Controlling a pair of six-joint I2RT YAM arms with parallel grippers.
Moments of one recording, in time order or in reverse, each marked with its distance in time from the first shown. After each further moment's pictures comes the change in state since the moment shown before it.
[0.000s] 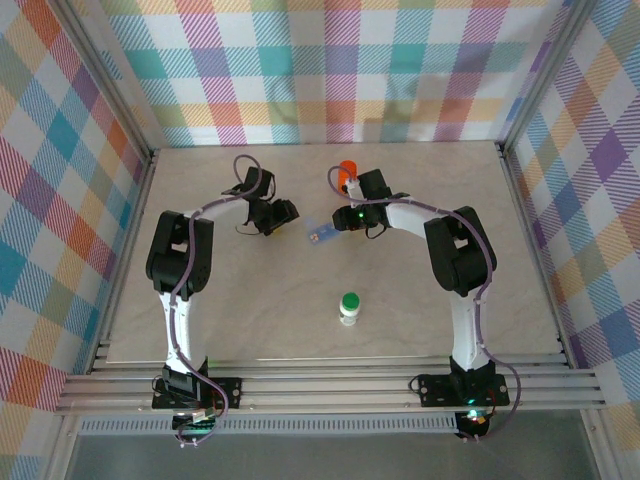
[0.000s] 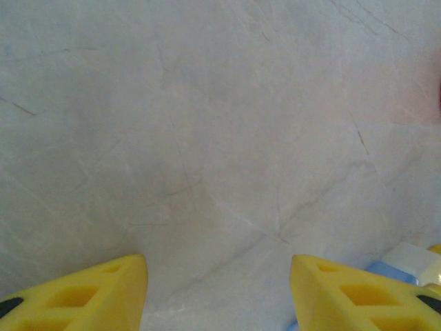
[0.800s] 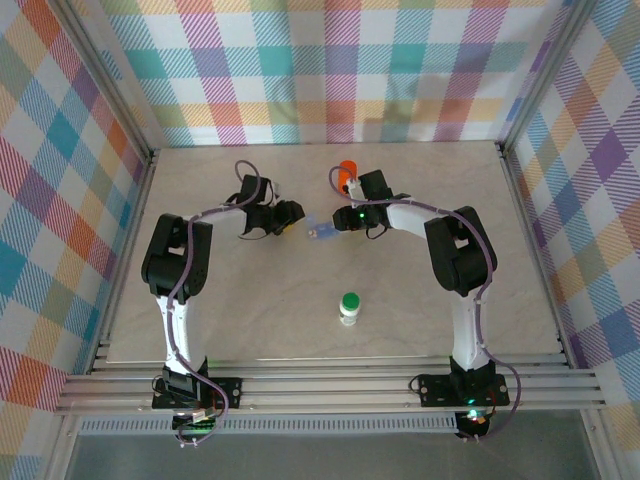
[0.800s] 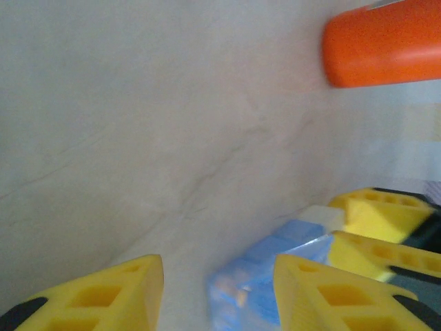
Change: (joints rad) left arm 0.008 -0.042 -0.149 0.322 0.219 -0.032; right arm -0.004 0.000 -0.014 0.023 -0.011 0.004
